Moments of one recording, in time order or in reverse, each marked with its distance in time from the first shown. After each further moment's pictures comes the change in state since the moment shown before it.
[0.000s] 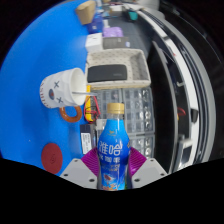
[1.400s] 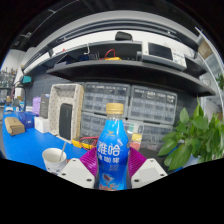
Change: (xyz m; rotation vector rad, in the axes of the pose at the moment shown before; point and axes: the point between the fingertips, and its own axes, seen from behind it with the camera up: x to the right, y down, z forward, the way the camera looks) arm 0.003 0.011 -0.003 0.090 -0.088 1.369
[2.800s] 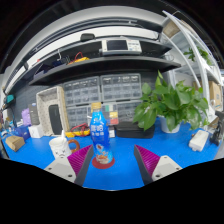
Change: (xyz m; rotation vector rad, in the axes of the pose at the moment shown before) arm 0.024 0.059 -0.136 -0.110 0.222 0.266
